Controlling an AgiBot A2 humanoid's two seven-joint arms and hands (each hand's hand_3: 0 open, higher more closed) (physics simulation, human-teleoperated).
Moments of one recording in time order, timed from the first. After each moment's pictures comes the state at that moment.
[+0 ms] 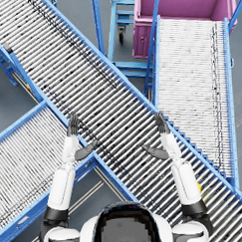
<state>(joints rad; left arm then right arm) 0.29 1.21 0.20 -1.80 1.00 0.10 0.10 0.29 -1.21 0.20 1.80 1.00 0.10 -0.10</state>
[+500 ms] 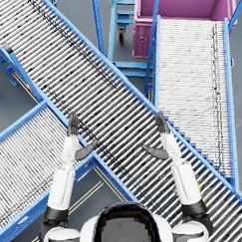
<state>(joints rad) 0.29 1.21 0.20 -1.80 1.00 0.10 0.10 0.29 -1.21 0.20 1.80 1.00 0.10 -0.10</state>
